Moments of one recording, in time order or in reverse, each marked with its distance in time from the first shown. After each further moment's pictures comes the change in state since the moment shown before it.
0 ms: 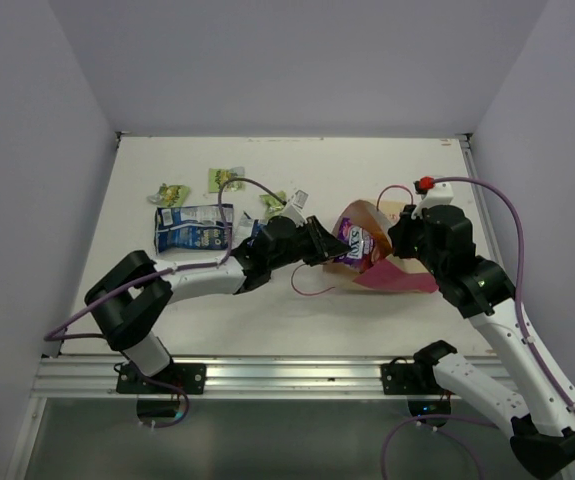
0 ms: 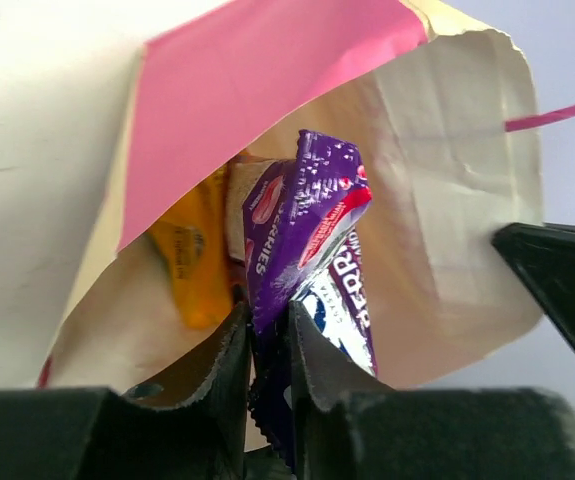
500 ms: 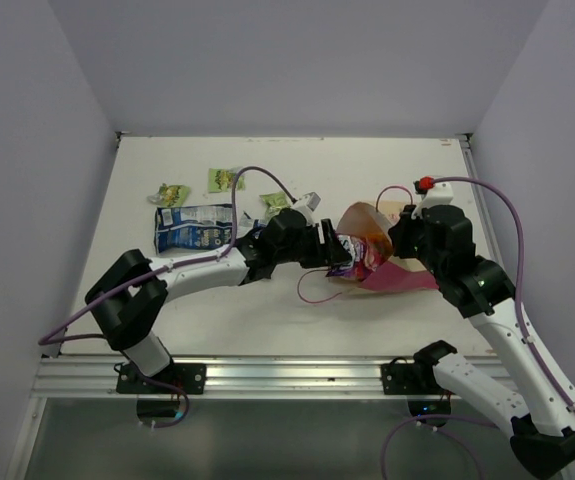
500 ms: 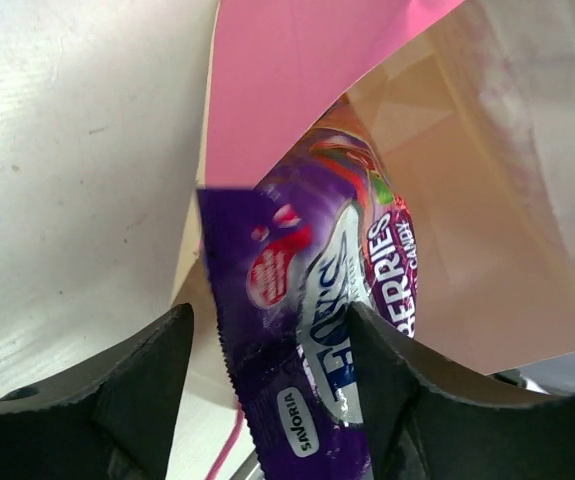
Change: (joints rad) left arm 0.000 -0.024 0.135 -0.406 -0.003 0.253; right arm 0.000 0.001 0.000 -0.001 0.000 0.000
